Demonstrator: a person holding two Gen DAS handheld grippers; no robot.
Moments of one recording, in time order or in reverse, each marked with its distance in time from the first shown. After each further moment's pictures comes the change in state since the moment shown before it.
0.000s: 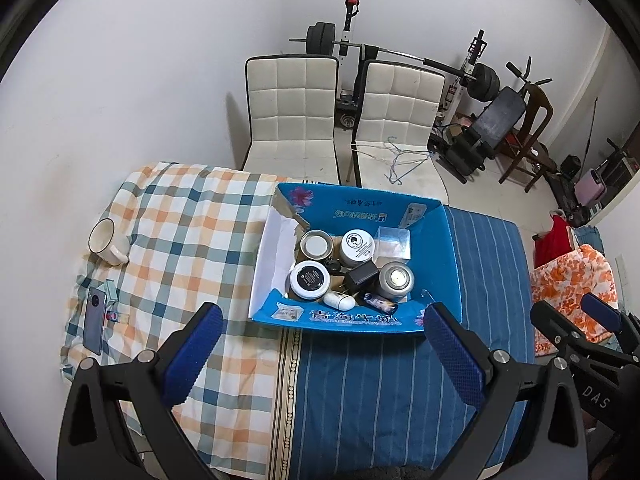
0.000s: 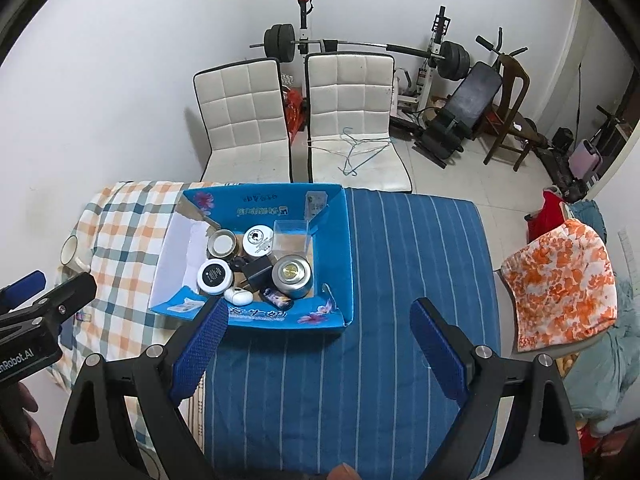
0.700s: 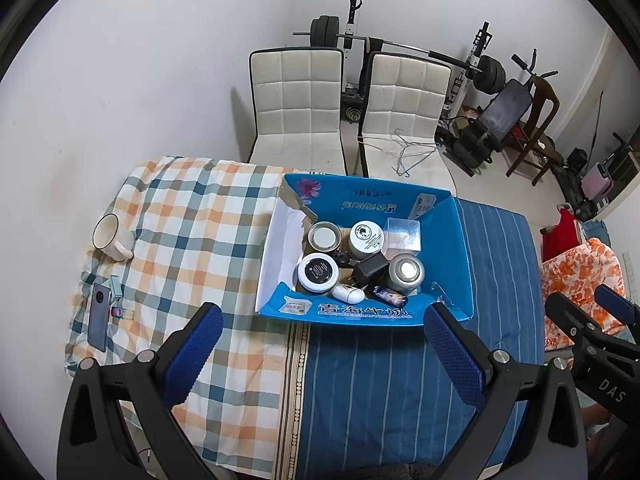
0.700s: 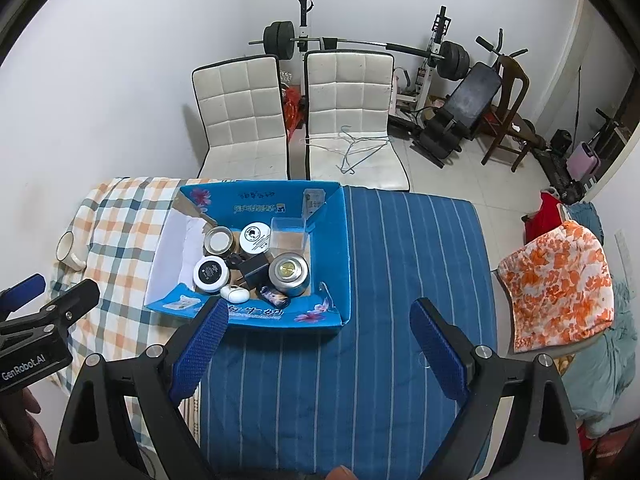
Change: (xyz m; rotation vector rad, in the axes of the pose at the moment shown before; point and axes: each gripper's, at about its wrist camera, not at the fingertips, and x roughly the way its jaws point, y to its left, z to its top) left arm 0.007 0.004 -0.007 -0.001 0.014 0.024; right arm 0.003 0.001 -0.002 -0.013 0.006 -0.008
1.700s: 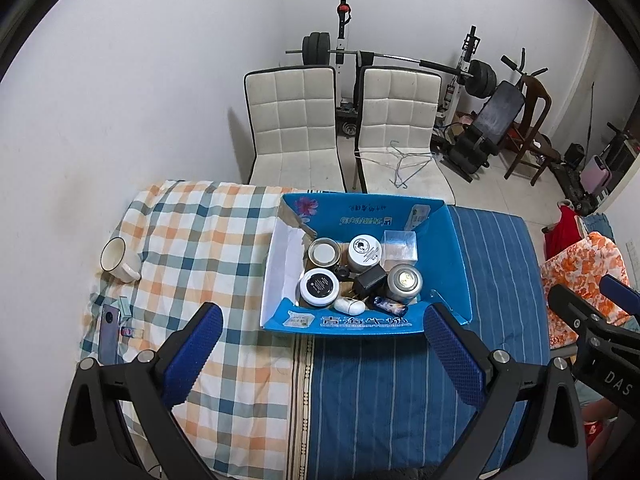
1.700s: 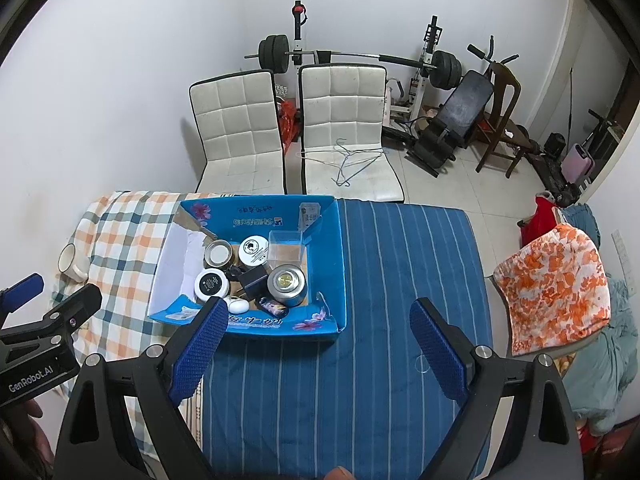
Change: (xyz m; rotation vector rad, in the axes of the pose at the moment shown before) left arm -0.013 -0.002 0.009 0.067 -0.058 0.012; right arm -0.023 -0.003 0.003 0.010 -0.048 -0.012
